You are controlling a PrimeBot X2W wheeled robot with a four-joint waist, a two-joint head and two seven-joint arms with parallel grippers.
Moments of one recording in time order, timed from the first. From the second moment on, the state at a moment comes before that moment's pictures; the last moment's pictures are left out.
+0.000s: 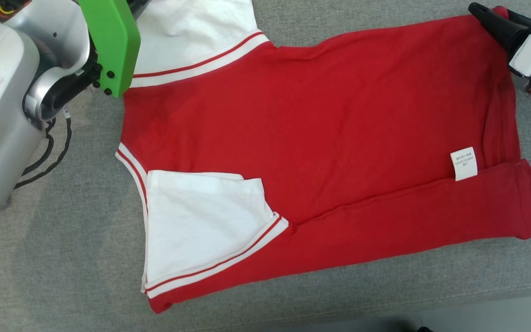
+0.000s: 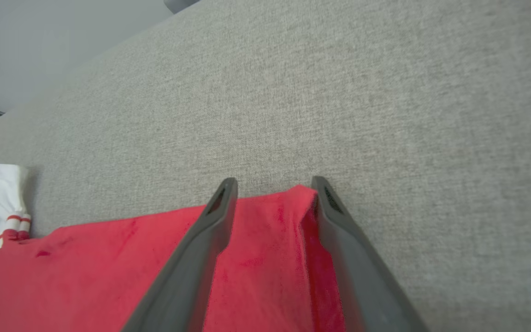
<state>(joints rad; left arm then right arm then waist) -1.24 0.54 -0.89 0.35 -0.84 -0.12 0.53 -0.96 -0.54 0.32 0.57 1.02 0.13 0.47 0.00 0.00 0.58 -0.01</state>
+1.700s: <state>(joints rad) -0.76 0.74 -0.80 -0.12 -0.97 0.04 0.14 -0.62 -0.79 0.47 0.38 1.25 0.13 -0.04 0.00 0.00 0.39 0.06</state>
